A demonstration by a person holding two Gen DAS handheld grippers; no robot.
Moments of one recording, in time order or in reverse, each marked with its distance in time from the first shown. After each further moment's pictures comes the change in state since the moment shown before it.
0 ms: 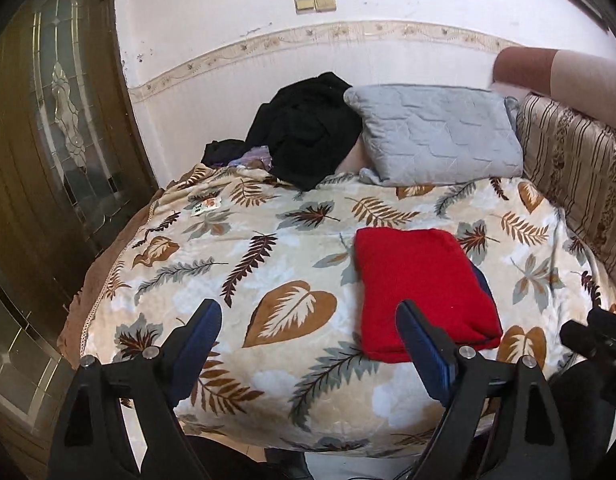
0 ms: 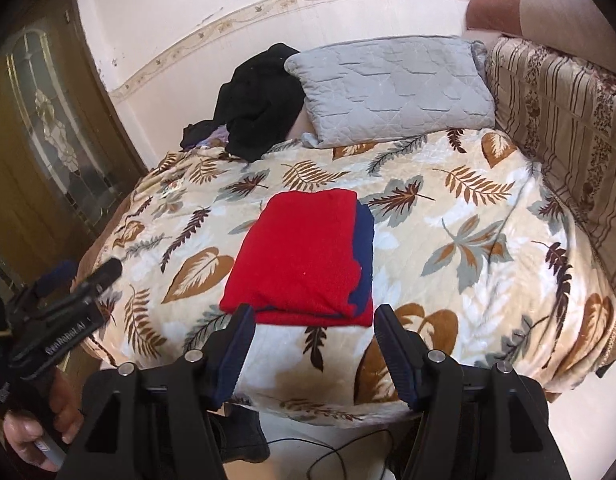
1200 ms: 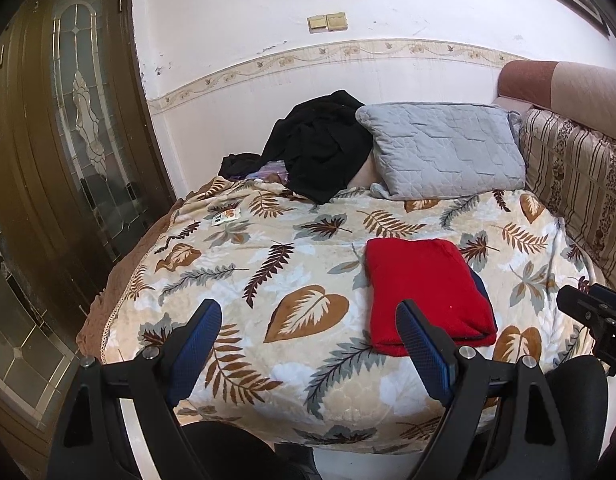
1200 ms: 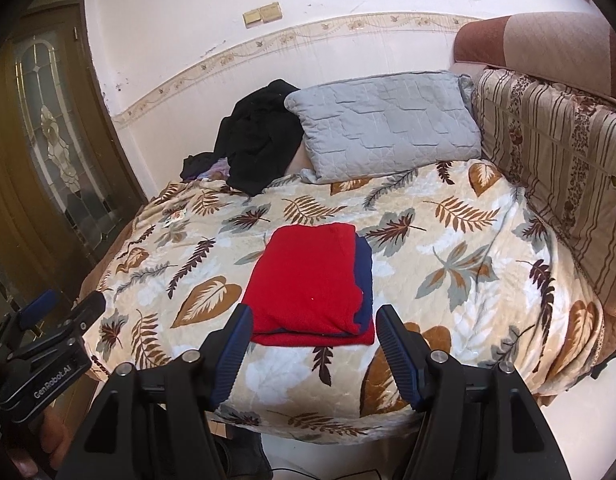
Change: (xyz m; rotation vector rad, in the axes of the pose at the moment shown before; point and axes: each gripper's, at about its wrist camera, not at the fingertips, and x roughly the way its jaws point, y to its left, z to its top) left arm -0.043 0.008 -0.007 -0.011 -0.045 0.039; right arm -0.036 0.018 -0.004 0.019 -0.127 -0.029
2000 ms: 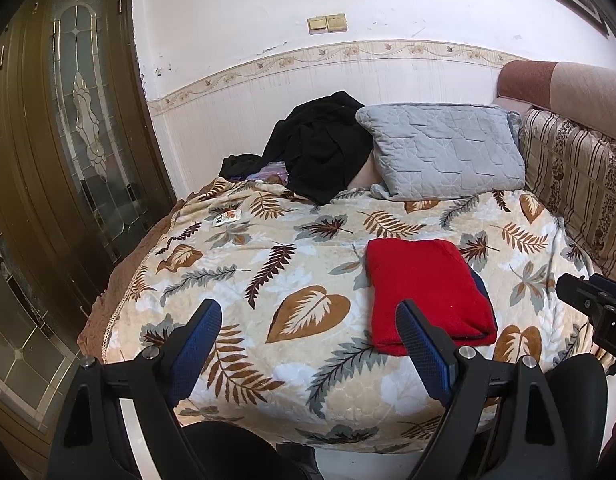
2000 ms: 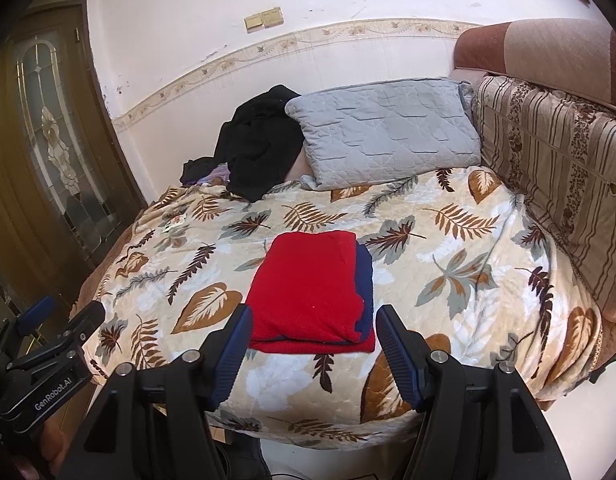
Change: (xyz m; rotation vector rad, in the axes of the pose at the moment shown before) left arm -0.002 0.001 0.000 0.002 -0.006 0.000; right arm -0.002 0.003 0.007 -0.008 -0.022 -0.006
